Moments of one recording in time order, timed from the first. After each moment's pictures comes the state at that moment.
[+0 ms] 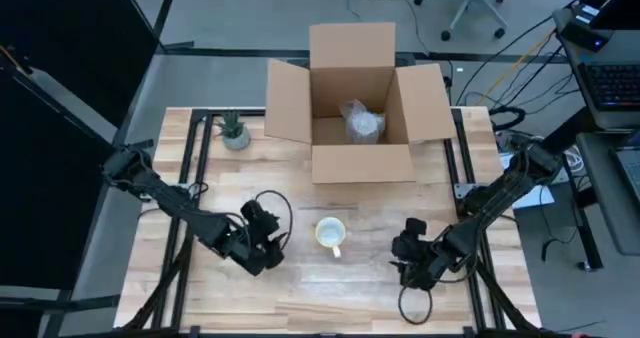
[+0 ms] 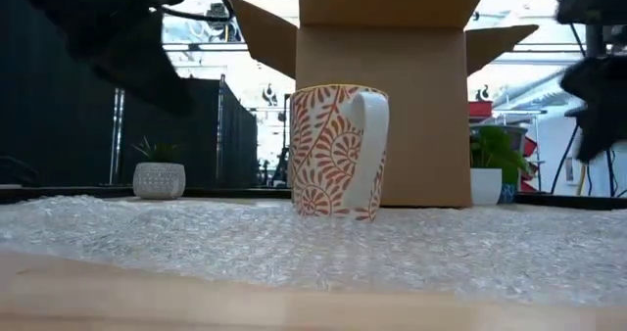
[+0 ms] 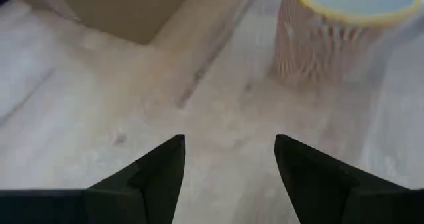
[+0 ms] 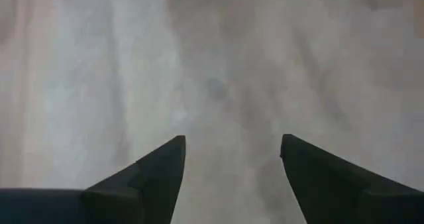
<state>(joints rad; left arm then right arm) -0.57 1.49 0.86 -0.52 -0.67 -0.87 0.80 1.45 0.77 -0.52 0.44 0.94</state>
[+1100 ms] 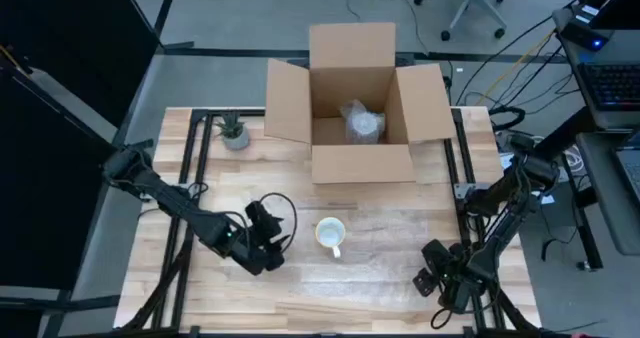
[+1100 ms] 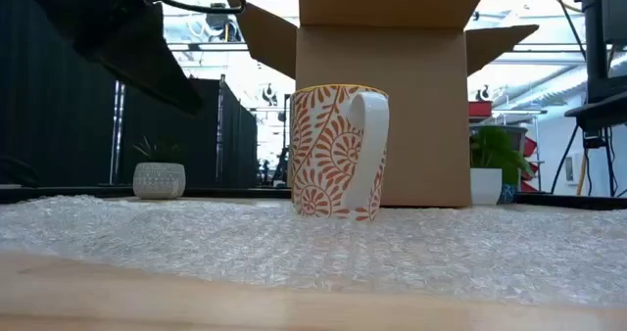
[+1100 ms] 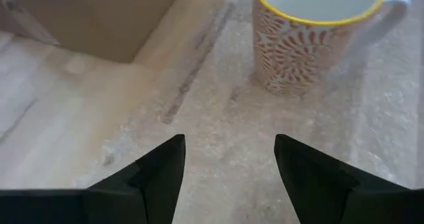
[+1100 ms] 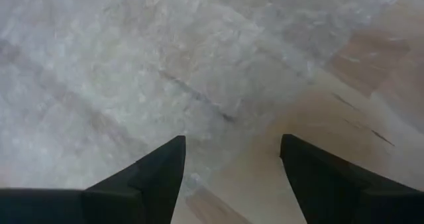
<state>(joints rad) -0.58 1.49 0.85 -0.40 -0.67 -0.73 1.05 1.57 0.77 -0.72 0.26 2.07</state>
